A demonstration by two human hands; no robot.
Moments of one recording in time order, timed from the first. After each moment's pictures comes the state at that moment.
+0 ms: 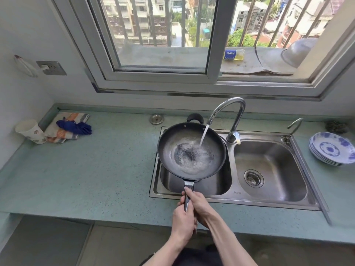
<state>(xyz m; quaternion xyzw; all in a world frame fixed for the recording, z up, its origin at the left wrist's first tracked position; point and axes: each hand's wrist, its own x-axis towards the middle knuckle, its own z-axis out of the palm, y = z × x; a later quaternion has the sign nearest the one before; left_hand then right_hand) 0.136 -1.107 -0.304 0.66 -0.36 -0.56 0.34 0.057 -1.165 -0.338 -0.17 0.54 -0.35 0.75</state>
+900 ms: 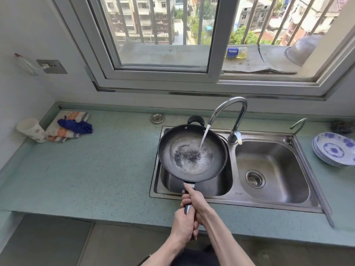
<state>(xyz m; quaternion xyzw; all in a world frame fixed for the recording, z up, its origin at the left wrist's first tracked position) 0.134 -1.107 -0.315 0.65 -0.30 -0.63 0.30 0.070 -1.180 -0.331 -0.06 0.54 -0.35 0.76</state>
